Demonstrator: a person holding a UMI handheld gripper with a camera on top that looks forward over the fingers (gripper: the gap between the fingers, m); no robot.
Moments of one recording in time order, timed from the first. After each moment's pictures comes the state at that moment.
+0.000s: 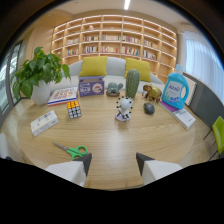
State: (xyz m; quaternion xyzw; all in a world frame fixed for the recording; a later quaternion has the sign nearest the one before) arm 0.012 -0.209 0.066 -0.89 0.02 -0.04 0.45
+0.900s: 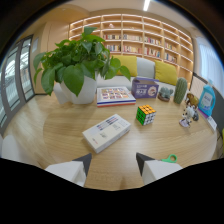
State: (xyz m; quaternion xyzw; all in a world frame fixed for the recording) arm -0.263 -0.165 0.053 -0.89 -0.03 0.01 0.45
